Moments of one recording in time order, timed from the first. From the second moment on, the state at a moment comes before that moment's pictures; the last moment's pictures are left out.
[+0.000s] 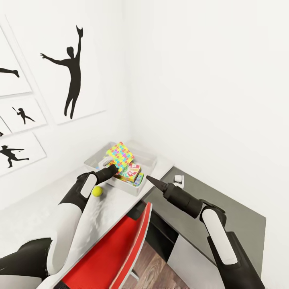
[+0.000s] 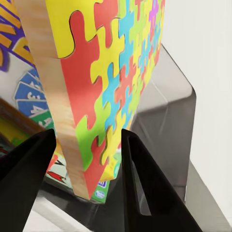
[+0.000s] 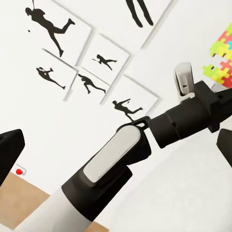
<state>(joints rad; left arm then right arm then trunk) -0.98 -0.05 0.16 -0.62 0.47 0.49 -0.20 -0.40 0.03 0.12 -1.58 -0.95 0.73 0.52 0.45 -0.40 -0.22</state>
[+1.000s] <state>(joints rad) -0.99 -0.06 0.16 -0.67 0.47 0.47 -0.20 -0.40 0.03 0.12 -1.58 -0.95 0.73 0.52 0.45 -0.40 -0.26</state>
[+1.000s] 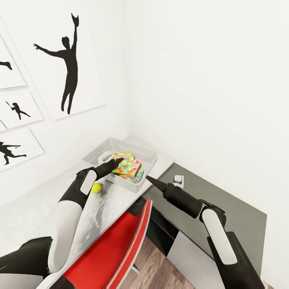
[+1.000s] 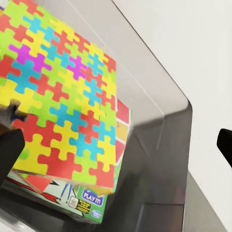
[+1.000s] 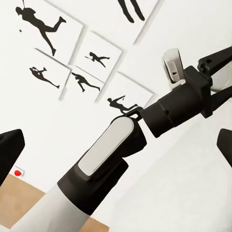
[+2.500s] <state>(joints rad) -0.97 0.08 0.17 -1.04 0.48 0.86 -0.20 -0.40 0.02 0.12 -1.58 -0.95 0.74 0.53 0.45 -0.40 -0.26</state>
